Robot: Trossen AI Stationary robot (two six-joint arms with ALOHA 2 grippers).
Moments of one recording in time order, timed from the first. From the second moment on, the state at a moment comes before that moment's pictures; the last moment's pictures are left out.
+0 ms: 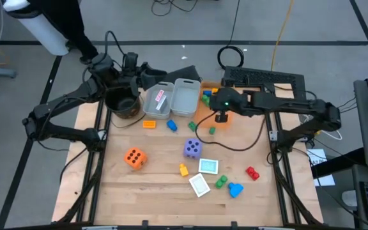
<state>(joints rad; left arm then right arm) 0.53 1.16 1.17 0.17 0.52 -0.62 -0.18 1.37 1.26 -0.65 0.52 -0.46</state>
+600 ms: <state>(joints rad) 0.39 1.04 1.17 -0.03 0.45 -0.54 -0.03 1.25 1.26 -0.55 0.52 -0.04</state>
